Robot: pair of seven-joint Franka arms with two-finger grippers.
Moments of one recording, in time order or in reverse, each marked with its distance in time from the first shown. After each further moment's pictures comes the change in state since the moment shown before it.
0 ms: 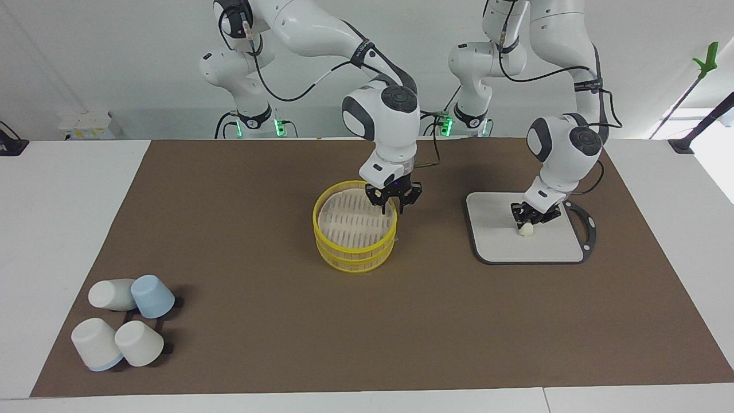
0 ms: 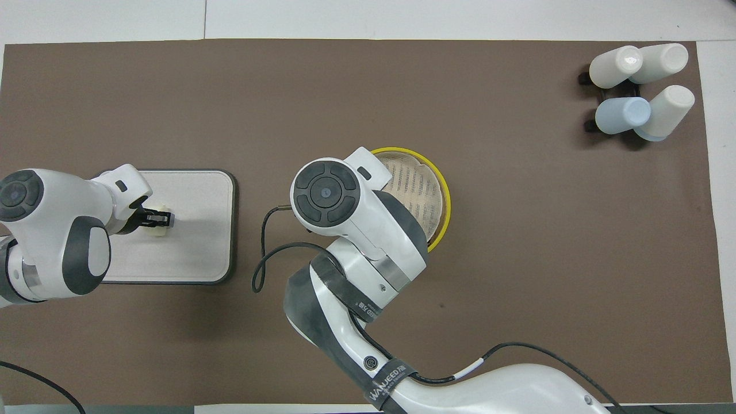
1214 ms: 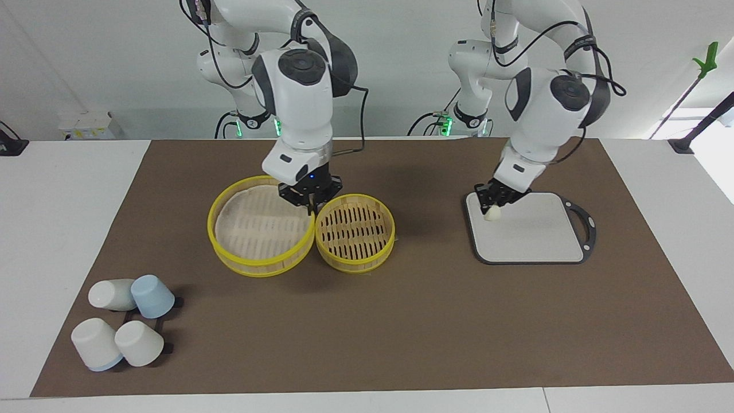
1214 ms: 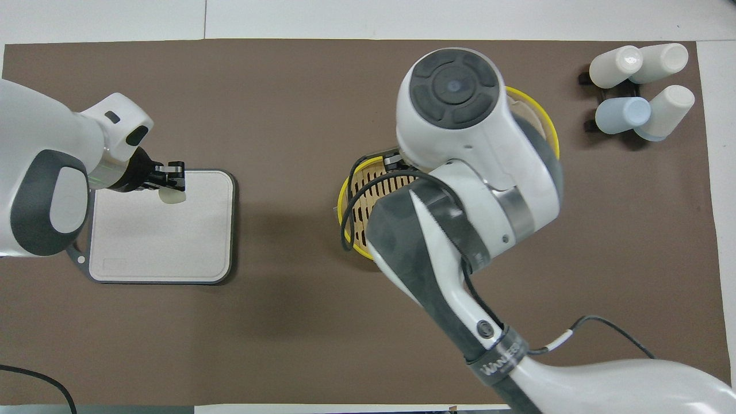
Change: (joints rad) left arm -0.322 -0.012 -0.014 0.461 -0.085 -0.436 -0.564; right arm -0.299 -0.140 -0.025 0.118 -0.059 -0.302 -0.545
